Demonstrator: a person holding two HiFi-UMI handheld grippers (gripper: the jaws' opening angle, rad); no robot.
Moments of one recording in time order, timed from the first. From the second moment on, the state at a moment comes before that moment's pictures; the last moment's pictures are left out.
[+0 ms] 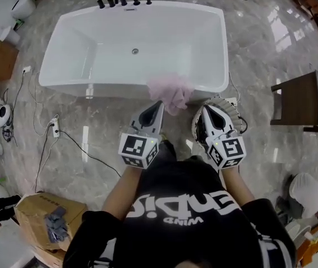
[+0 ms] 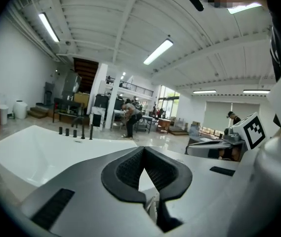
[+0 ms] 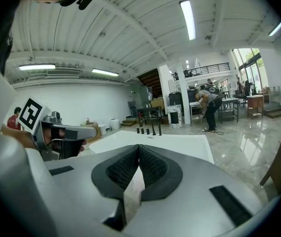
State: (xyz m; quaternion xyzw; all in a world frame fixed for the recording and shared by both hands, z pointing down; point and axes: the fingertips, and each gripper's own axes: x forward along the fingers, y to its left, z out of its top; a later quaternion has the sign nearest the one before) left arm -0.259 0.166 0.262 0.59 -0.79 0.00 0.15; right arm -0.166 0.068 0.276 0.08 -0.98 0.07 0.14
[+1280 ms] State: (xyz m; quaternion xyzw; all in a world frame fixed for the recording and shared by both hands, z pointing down) left arm -0.315 0.072 0.322 0.66 -0.72 0.04 0.21; right arm -0.224 0.005 0.314 0.15 -0.97 0.11 0.16
